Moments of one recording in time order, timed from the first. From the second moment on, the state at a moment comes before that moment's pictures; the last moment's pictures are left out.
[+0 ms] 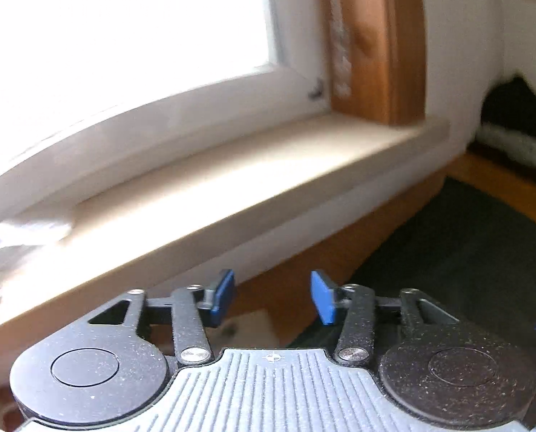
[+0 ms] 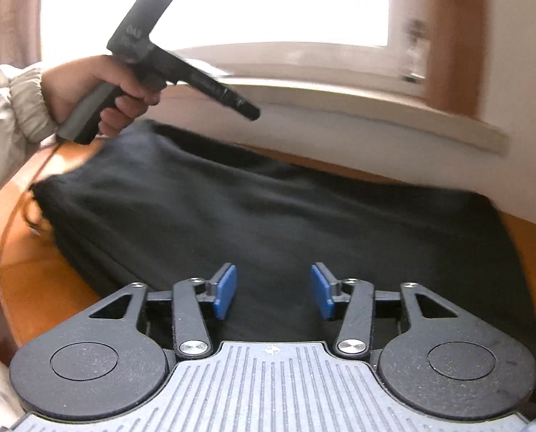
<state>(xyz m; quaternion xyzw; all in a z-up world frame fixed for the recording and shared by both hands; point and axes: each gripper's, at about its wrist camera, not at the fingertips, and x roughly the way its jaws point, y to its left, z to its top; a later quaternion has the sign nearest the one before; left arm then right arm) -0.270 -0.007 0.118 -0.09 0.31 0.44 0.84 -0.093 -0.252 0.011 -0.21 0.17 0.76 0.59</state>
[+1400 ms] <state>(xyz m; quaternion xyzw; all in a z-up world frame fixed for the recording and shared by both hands) -0.445 -0.054 0.080 -0.34 0.17 0.44 0.81 -0.257 -0.203 0.026 -0.12 0.16 0.85 0.49</state>
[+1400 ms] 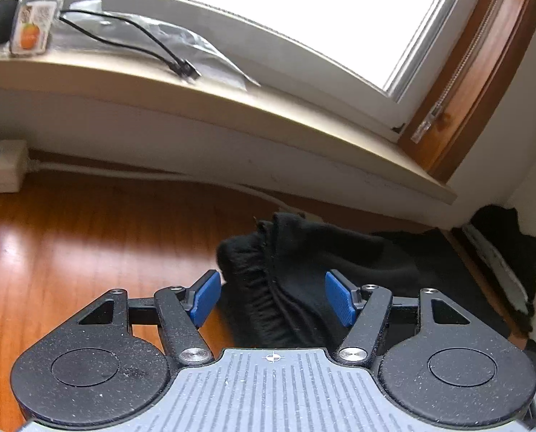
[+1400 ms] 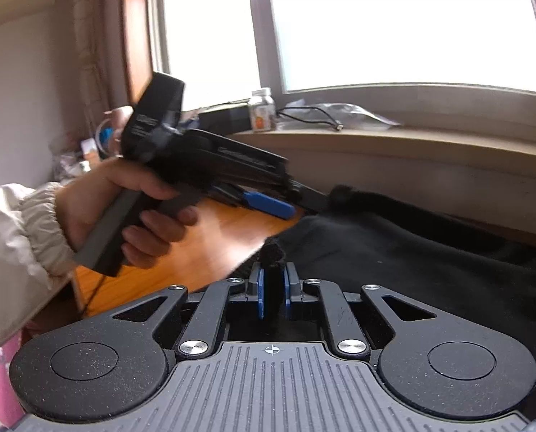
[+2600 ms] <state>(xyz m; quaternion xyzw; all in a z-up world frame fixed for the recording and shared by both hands) -0.449 -0.057 0.039 -0.52 0.08 0.40 0.75 -0.309 -0.193 0.037 -0.23 0.00 0.83 0.51</state>
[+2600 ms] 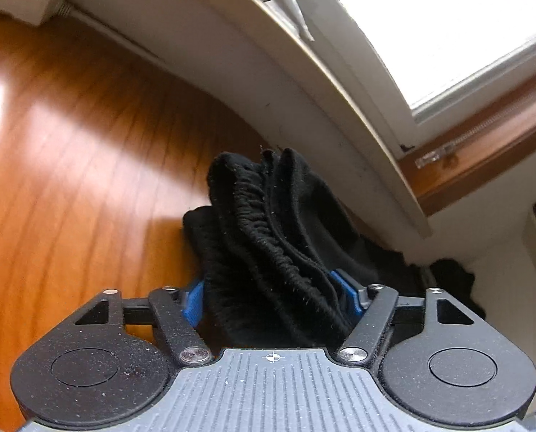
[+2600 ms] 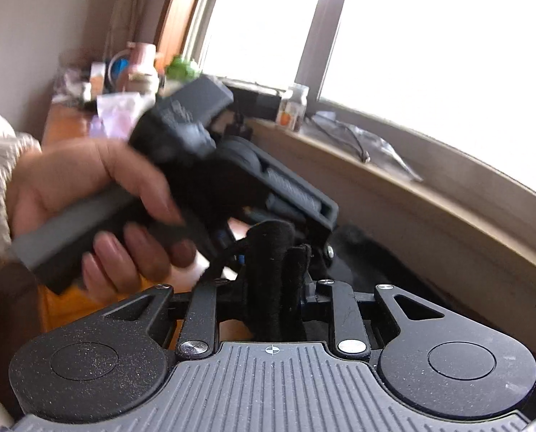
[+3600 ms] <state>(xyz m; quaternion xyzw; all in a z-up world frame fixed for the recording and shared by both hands) -0.070 -0.003 0.150 -0.24 0.24 0.32 0.89 0.088 -0.285 0.060 -0.10 0.21 0.67 0.71</state>
